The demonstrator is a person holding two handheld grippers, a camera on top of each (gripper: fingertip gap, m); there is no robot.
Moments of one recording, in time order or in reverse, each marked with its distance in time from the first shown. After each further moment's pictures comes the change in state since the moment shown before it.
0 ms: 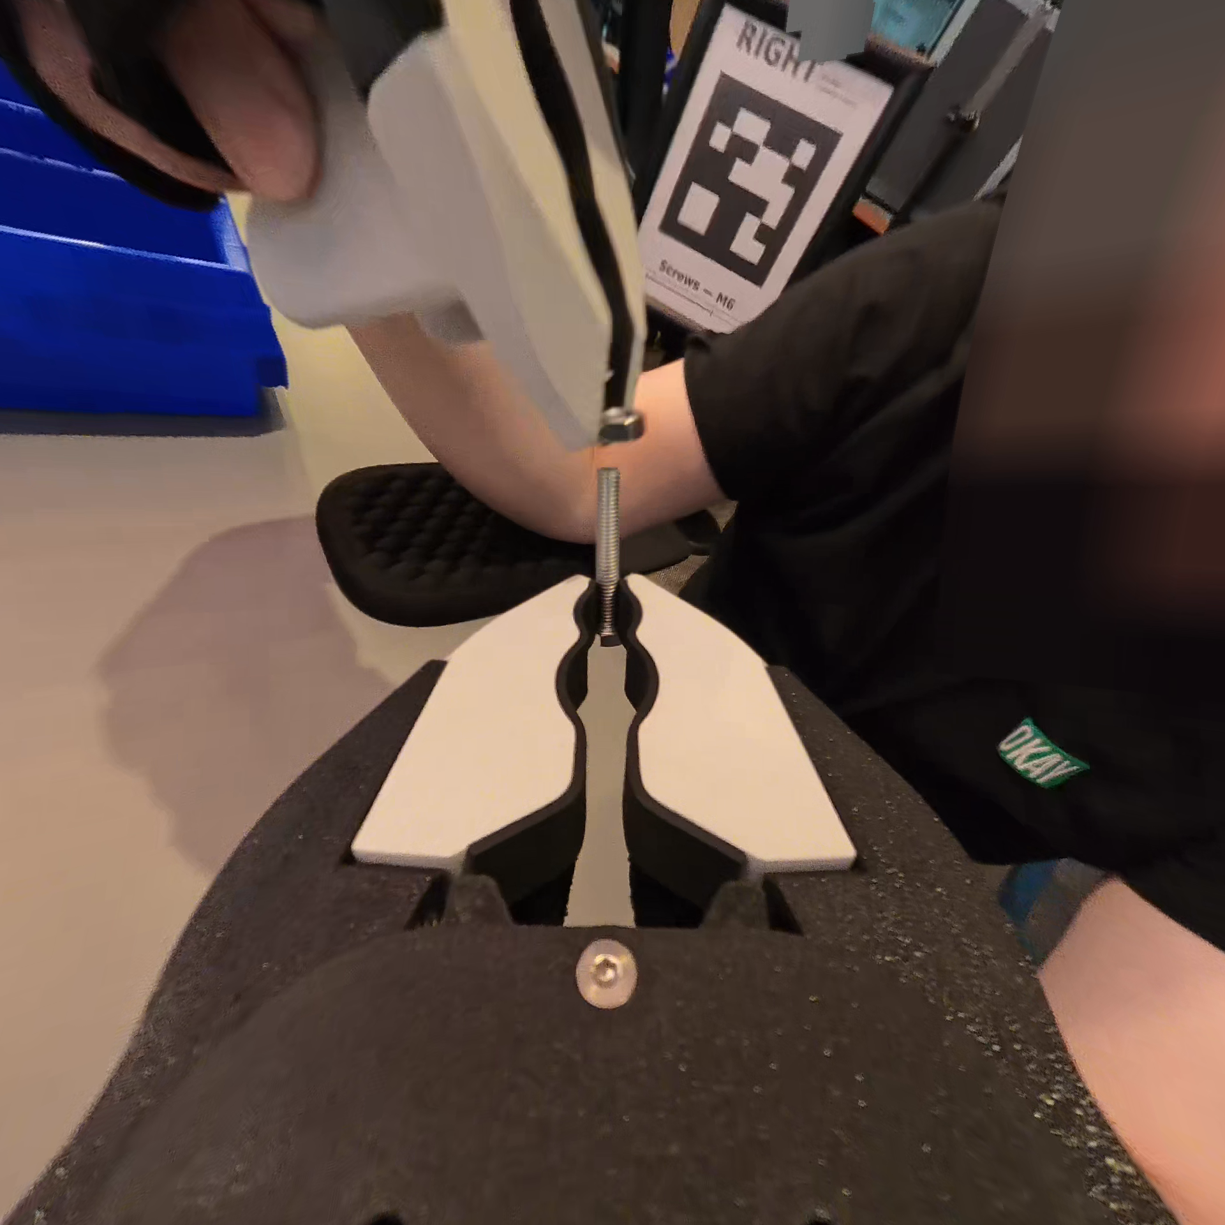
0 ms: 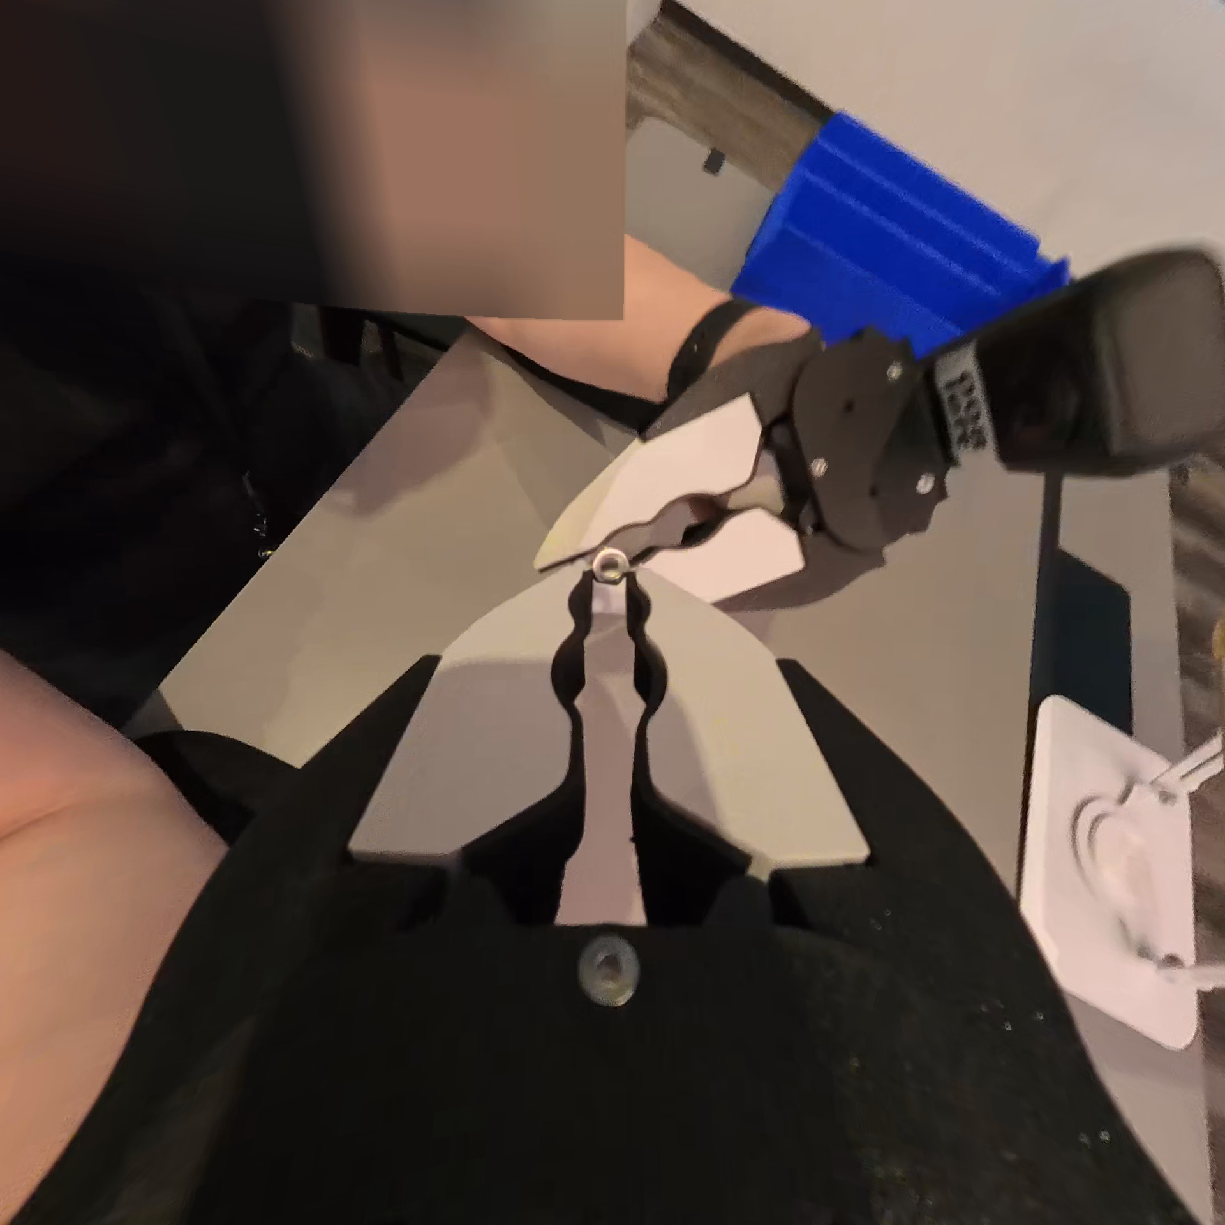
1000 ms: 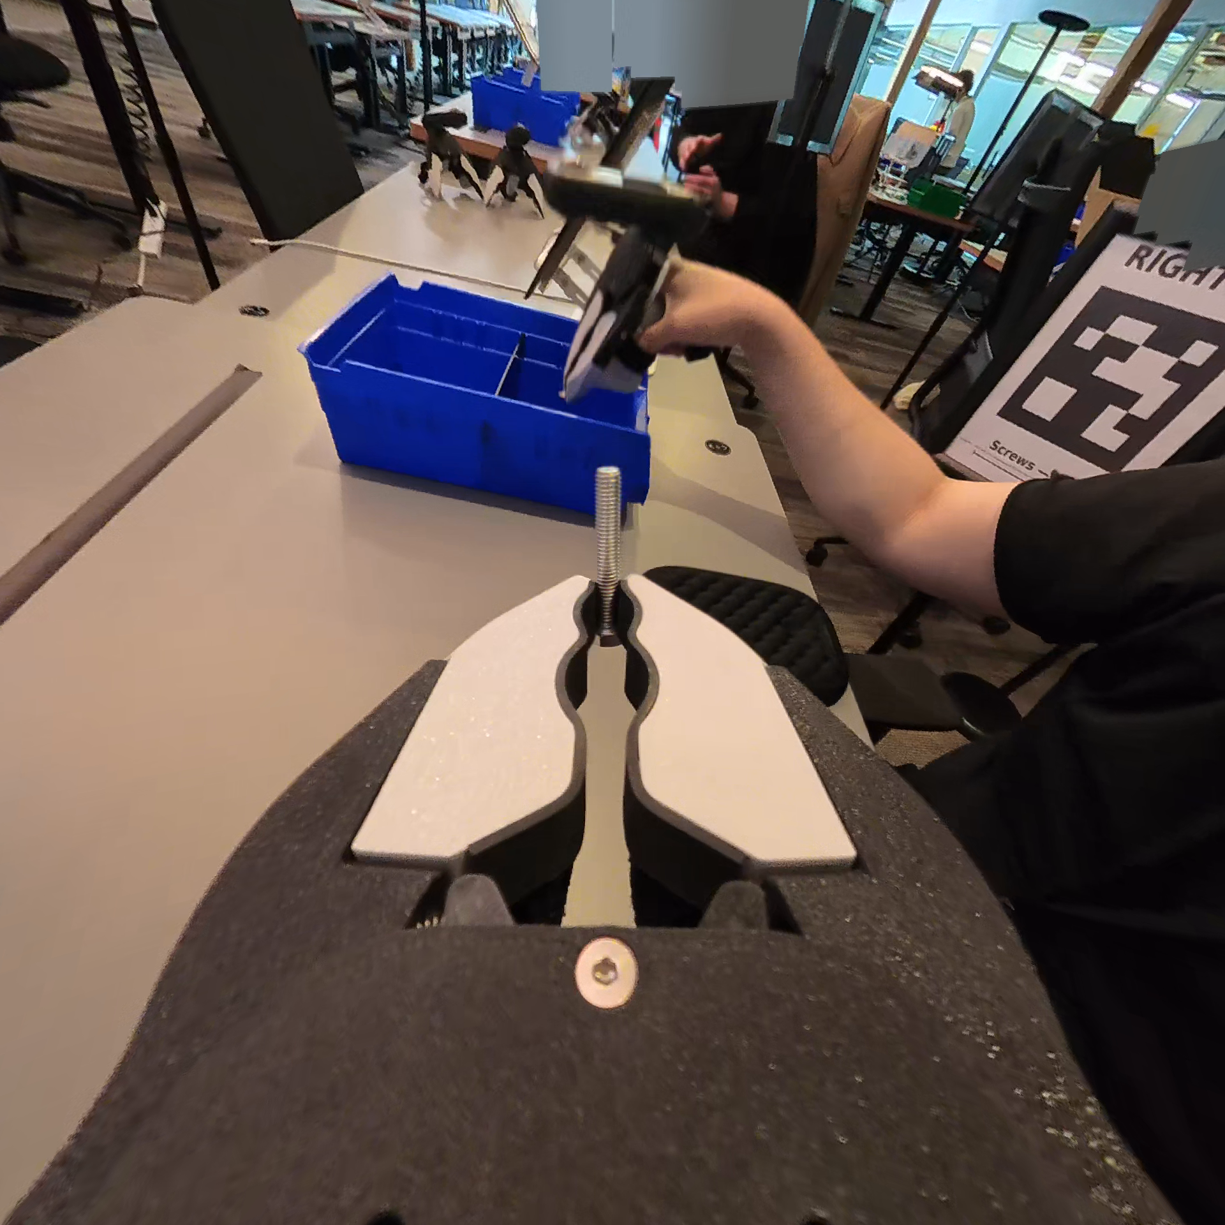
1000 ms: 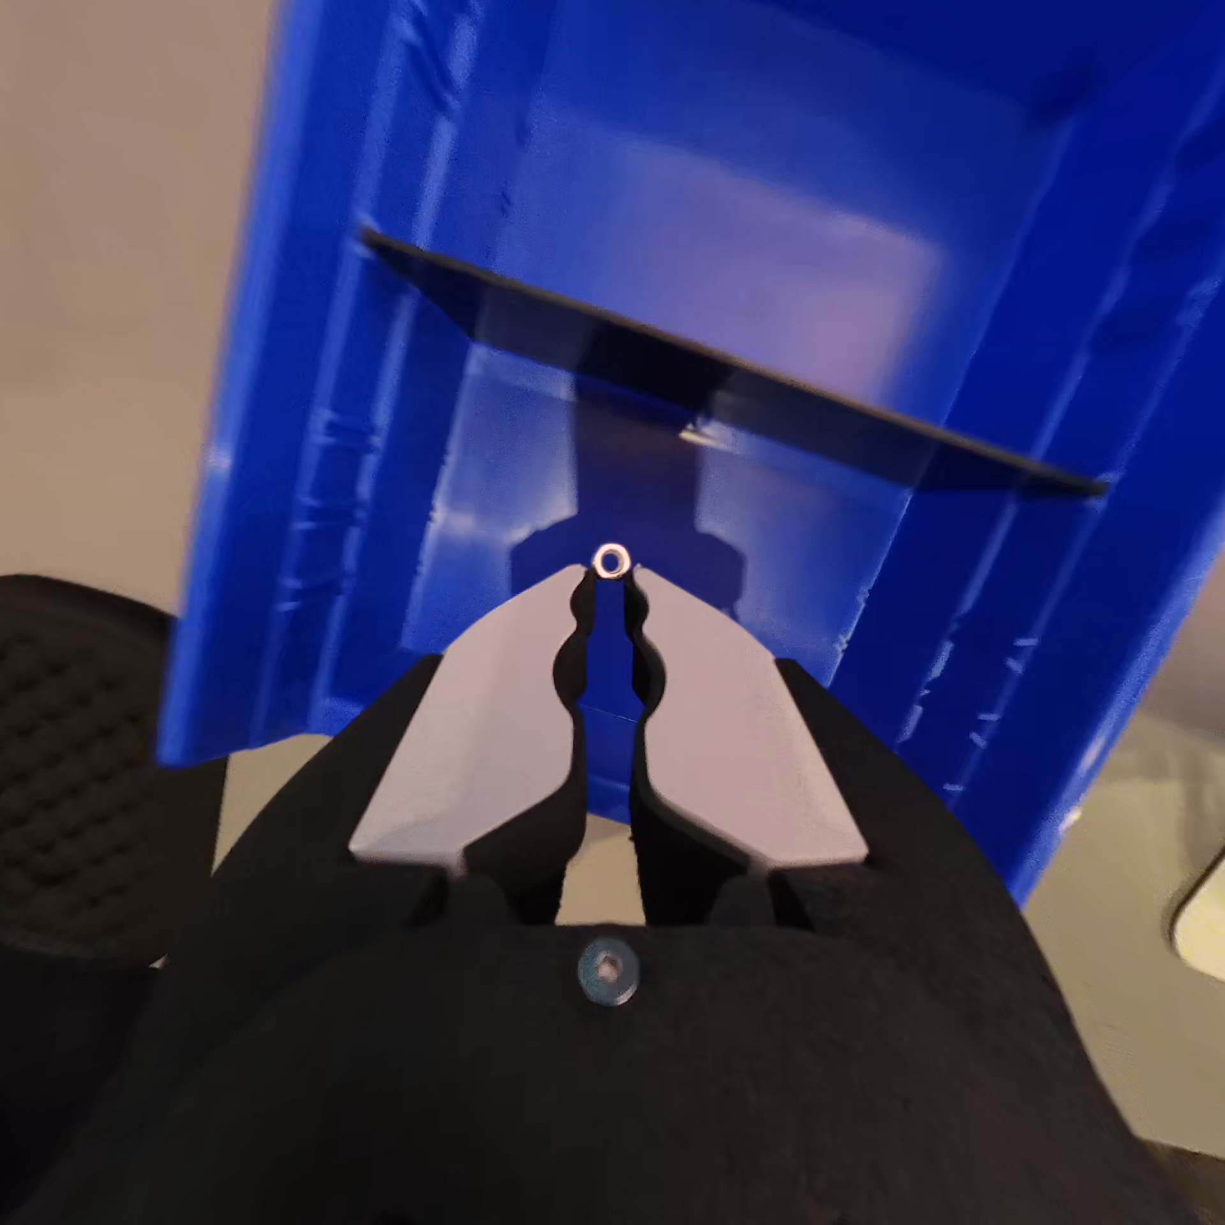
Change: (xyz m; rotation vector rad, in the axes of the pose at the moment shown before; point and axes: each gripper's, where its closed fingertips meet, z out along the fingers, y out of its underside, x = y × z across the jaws) left arm -0.053 -0.042 -0.079 0.232 -0.566 0.010; right arm -0.112 0.314 -0.229 -0.639 0.892 1.538
